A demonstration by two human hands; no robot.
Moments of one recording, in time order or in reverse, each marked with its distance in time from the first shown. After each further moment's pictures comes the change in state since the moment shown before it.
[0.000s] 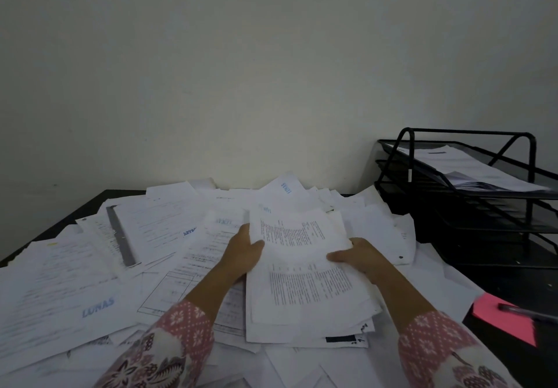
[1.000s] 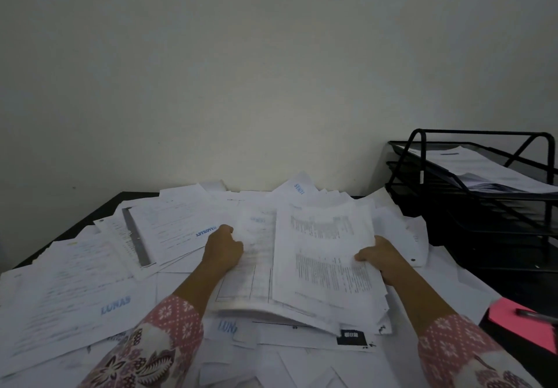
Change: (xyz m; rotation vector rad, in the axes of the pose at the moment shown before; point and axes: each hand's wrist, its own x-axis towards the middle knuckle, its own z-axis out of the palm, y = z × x) left_hand 0.007 -0.014 -0.041 0.217 0.221 -0.108; right_hand 0.008 0.006 -0.008 0.142 0.142 0.034
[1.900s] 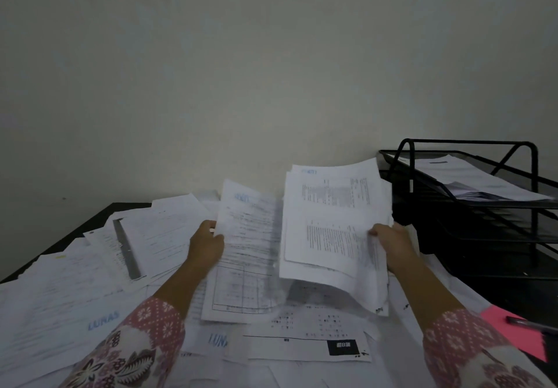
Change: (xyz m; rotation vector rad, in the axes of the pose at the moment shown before) left_hand 0.012 0.003 -0.019 -0.260 0.085 0.042; right_hand 0.005 -0.027 -0.030 0.423 0.164 -0.142
